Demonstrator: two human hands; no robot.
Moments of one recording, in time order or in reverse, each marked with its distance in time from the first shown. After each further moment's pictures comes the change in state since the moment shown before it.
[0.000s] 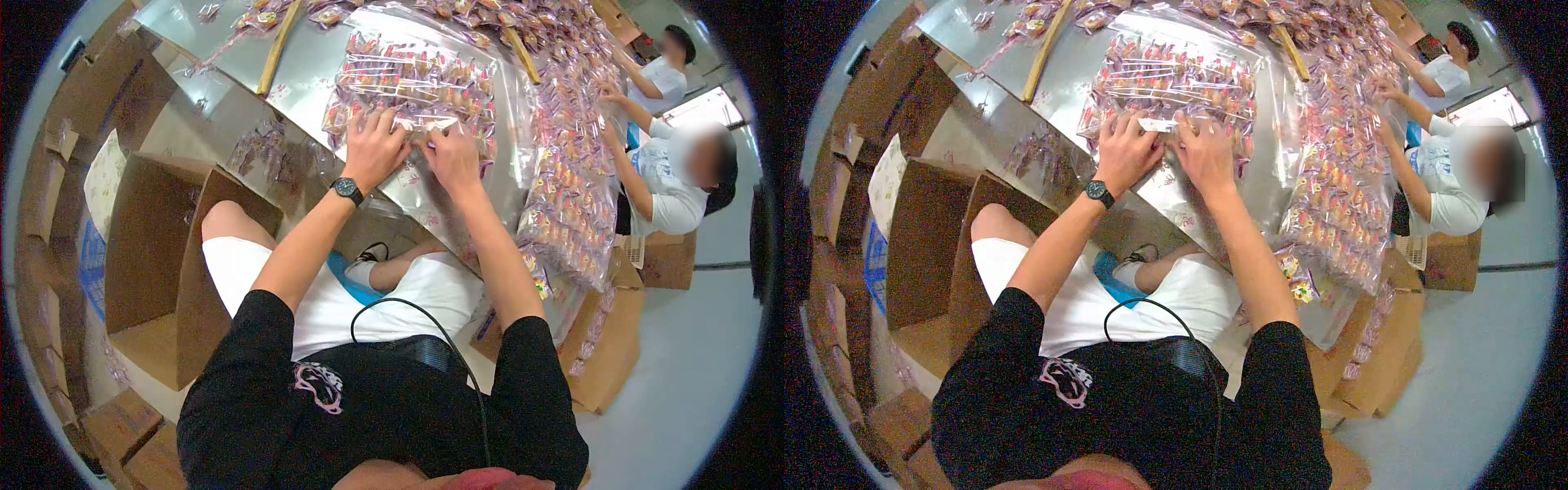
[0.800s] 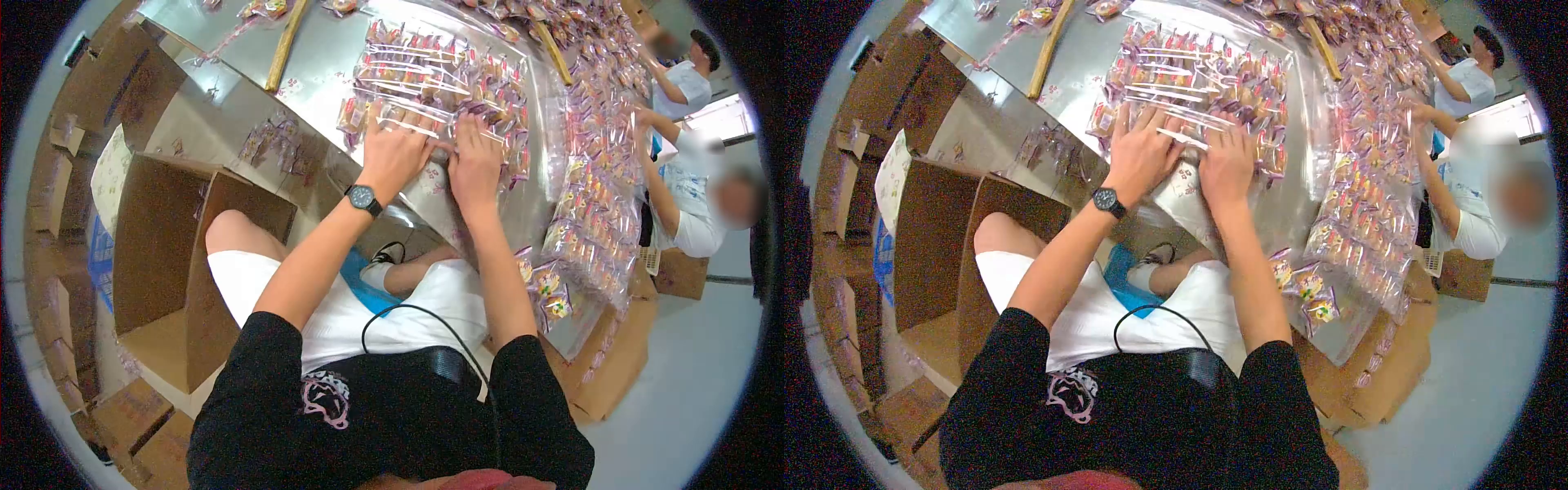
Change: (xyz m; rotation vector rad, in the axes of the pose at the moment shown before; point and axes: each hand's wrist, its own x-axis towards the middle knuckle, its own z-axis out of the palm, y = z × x) left_hand 0.009 -0.005 0.003 -0.009 -0.185 -0.079; right_hand -0.004 -0.016 0.023 -0.001 -0.043 0.210
